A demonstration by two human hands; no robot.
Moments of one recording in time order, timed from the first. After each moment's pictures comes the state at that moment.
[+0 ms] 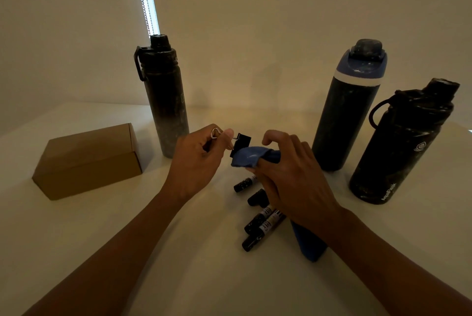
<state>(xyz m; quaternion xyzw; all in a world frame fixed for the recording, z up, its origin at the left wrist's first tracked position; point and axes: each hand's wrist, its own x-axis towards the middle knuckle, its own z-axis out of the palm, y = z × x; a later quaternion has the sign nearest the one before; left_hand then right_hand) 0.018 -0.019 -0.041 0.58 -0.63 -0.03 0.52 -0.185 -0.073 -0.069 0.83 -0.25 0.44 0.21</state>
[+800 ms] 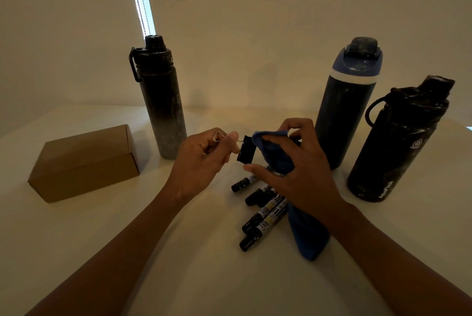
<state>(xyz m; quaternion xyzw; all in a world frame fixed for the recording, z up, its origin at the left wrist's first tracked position) 0.008 -0.013 -0.036 0.53 -0.64 -0.15 0.53 -0.210 -0.072 -0.049 0.83 -0.31 0.46 -0.02</state>
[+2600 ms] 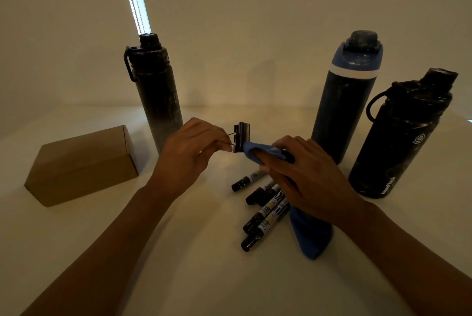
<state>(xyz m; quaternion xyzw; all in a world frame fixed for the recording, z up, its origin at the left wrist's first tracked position) 0.052 -0.036 -0.048 0.40 -0.79 0.21 0.41 -0.215 -0.083 -0.075 0.87 -0.16 0.46 0.06</state>
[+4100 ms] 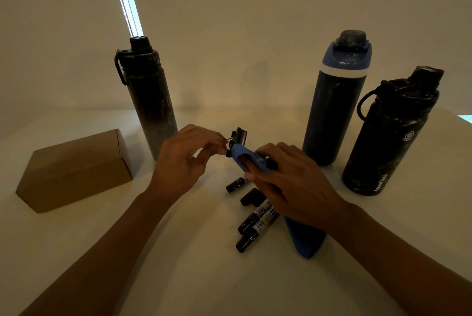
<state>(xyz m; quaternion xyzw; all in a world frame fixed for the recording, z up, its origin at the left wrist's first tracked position) 0.042 -0.032 -0.048 0.46 -0.76 0.16 0.43 -0.218 -0.065 -0.061 0.91 -0.20 0.36 0.12</state>
